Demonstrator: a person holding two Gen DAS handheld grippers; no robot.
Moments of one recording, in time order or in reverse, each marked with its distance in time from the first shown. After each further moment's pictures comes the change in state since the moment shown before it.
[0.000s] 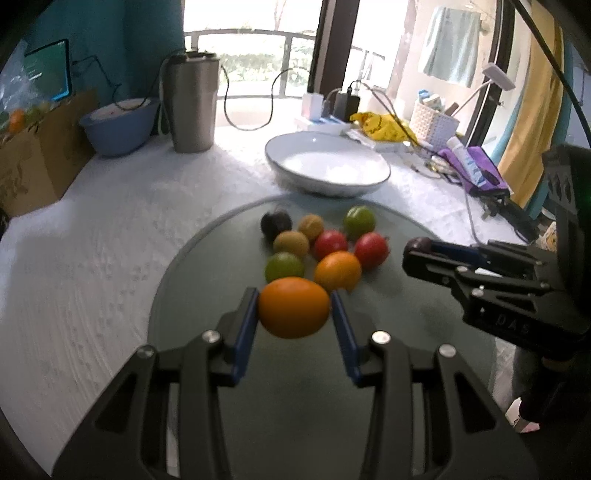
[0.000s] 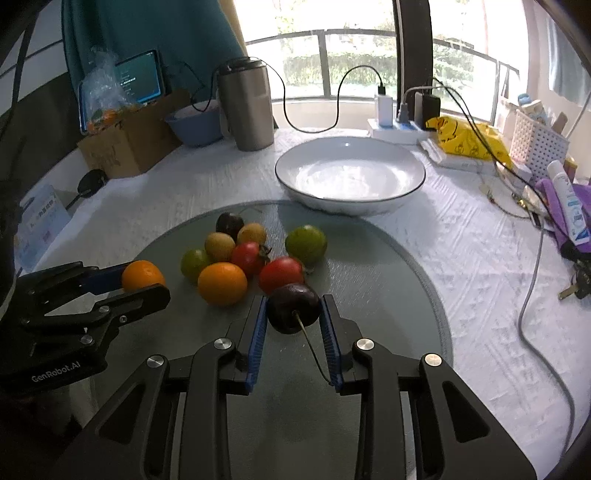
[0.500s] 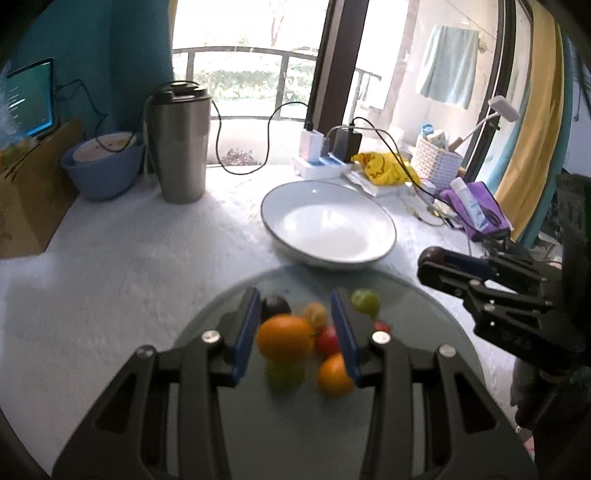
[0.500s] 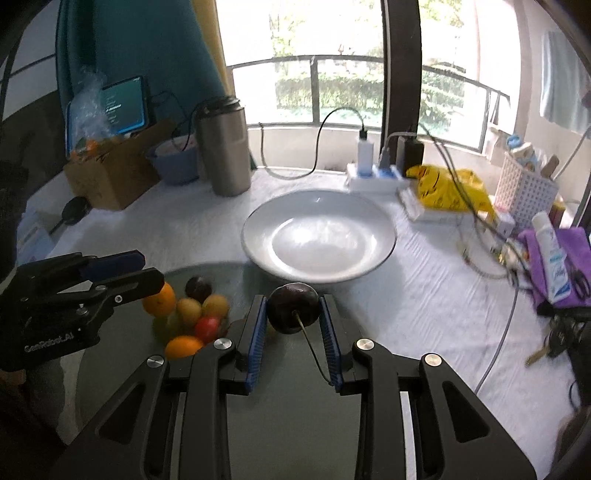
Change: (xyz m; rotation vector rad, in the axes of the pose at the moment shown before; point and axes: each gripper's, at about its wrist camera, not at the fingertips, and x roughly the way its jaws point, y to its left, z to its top) left arm 0.024 0.008 0.069 -0.008 -0.062 -0.033; right arm -0.003 -0.025 0.051 -0.029 -0.097 -0.066
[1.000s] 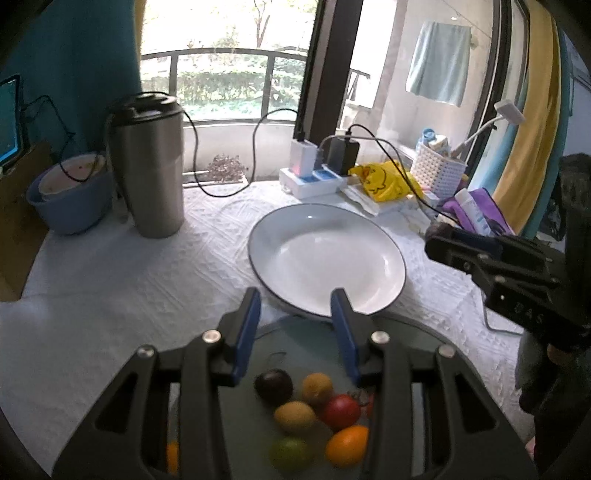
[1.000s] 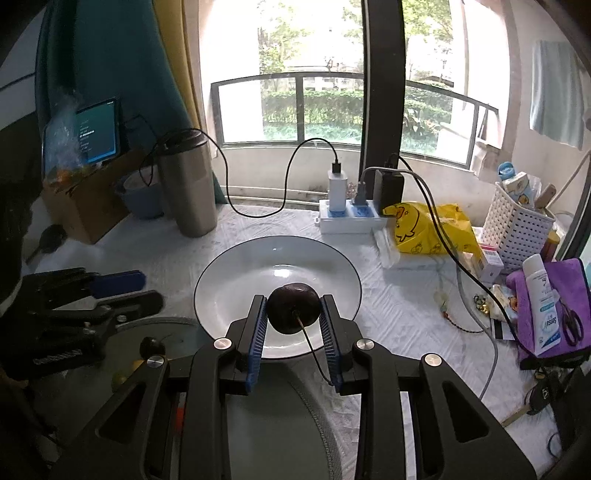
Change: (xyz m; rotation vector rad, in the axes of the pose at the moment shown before) left arm 0.034 0.003 0.039 0.037 -0.010 -0.032; right arm 0.021 -0.037 0.041 0.008 -0.063 -0.045
